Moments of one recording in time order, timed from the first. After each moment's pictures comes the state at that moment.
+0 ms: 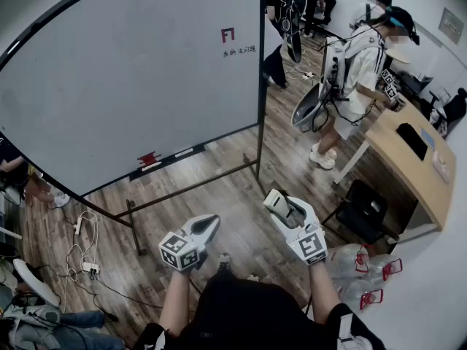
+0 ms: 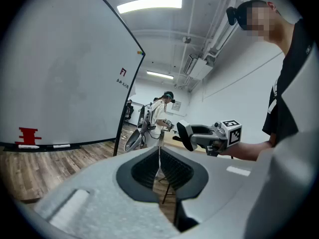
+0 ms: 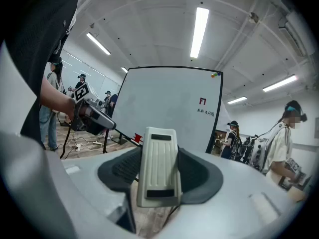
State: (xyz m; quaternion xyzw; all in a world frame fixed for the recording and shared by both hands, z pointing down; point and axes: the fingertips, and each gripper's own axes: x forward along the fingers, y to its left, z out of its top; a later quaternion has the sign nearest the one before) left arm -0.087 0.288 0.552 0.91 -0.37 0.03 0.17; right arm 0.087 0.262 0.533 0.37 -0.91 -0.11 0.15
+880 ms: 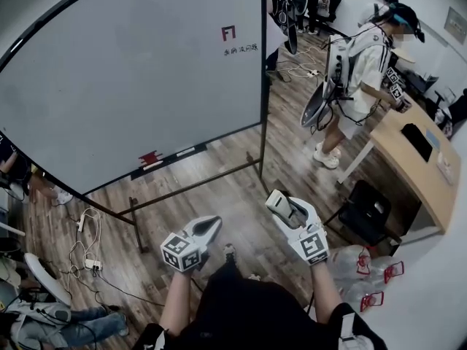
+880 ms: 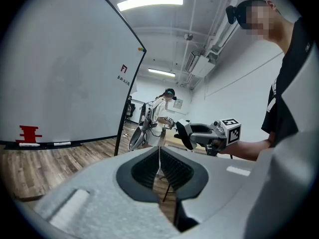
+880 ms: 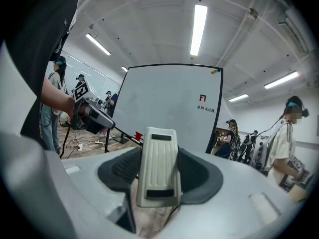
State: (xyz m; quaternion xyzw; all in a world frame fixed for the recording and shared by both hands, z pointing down) left arm -0.077 0.284 0.559 0.91 -0.38 0.05 0.18; right arm 0.097 0.253 0.544 0.36 -0.92 -0.09 0.15
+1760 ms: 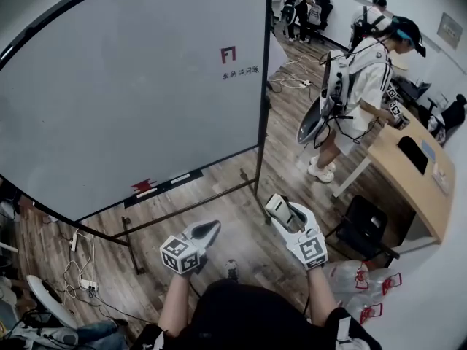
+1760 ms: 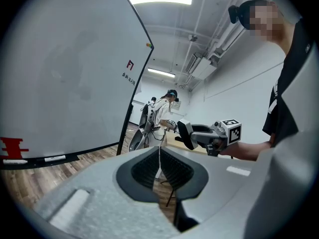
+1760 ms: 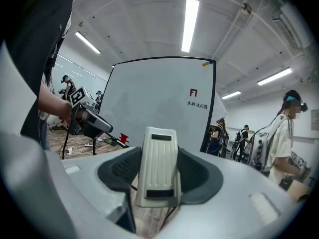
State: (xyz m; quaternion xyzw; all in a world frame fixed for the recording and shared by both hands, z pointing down) left arm -0.100 0.162 0.559 0.92 -0.36 0.04 0.18; right arm 0.080 0.139 0.535 0.40 -0.90 -0.08 0.14
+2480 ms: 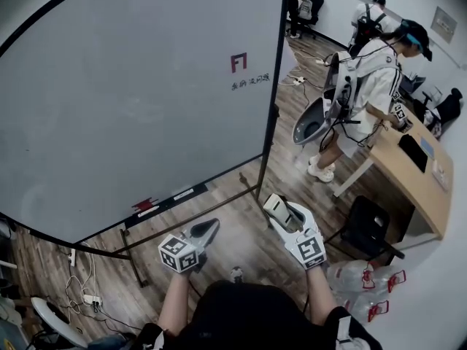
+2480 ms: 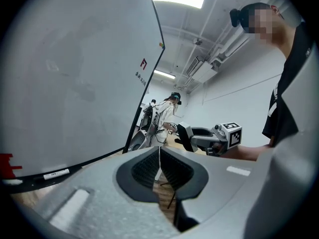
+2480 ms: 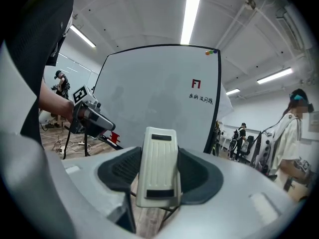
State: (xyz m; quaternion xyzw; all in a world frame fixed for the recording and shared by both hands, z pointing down) left arm -0.158 0.063 0.569 0.92 -0.33 0.03 0.19; right arm 0.020 0.053 0.548 0.41 -0.89 -0.07 0.16
